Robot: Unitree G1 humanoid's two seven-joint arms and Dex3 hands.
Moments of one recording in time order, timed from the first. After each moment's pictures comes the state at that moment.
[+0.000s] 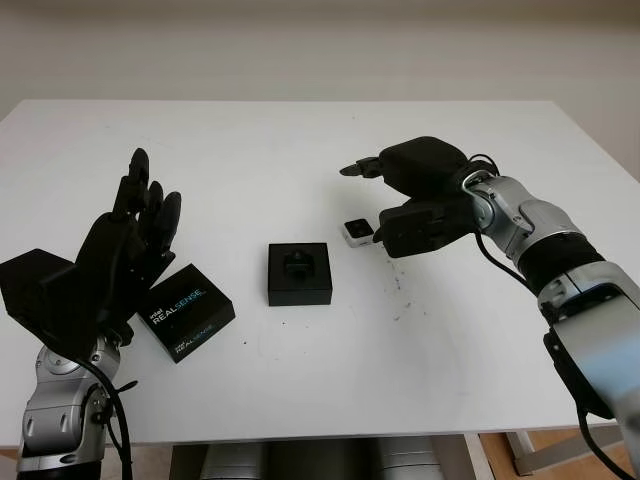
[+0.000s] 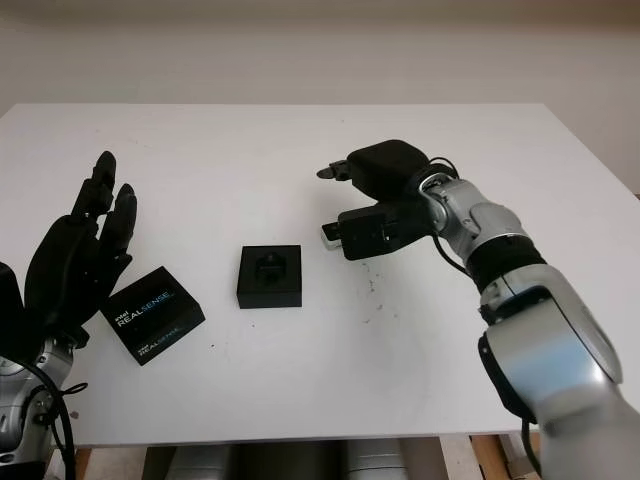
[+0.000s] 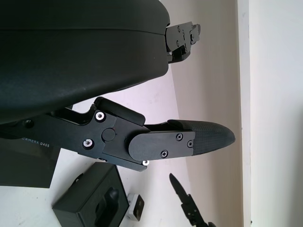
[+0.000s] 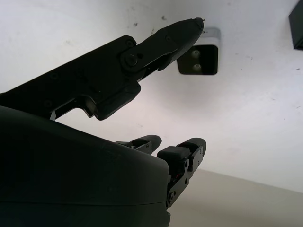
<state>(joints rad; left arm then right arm) -0.10 0.30 0.26 -0.16 -0.24 0.19 -0.20 -1.07 -0.48 0.51 1.10 -0.76 -0.42 0.04</state>
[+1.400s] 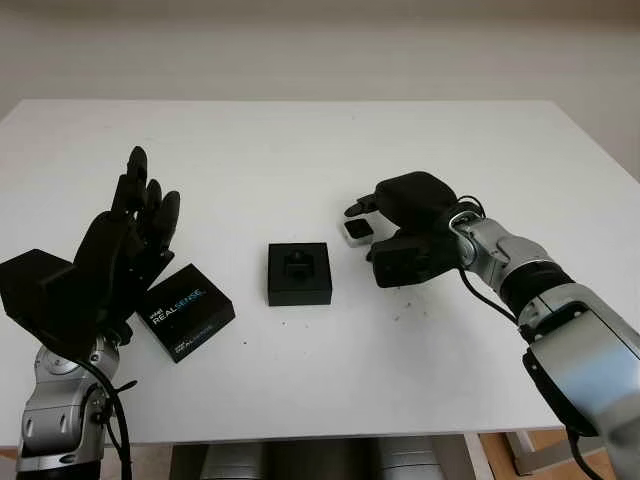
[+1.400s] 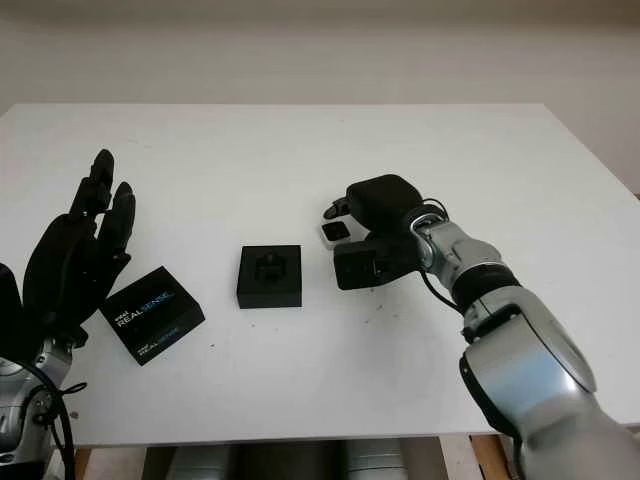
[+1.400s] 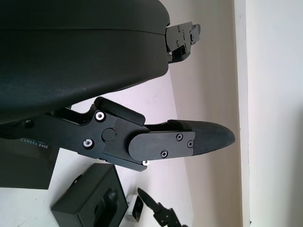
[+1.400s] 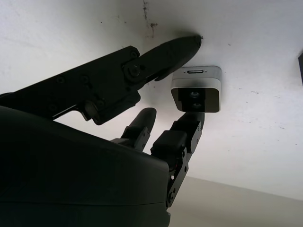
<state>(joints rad) -0.10 0.30 0.26 -0.16 -0.23 0.18 -0.20 -1.02 -0.42 0.59 1.24 -0.80 -0.42 -0.20</state>
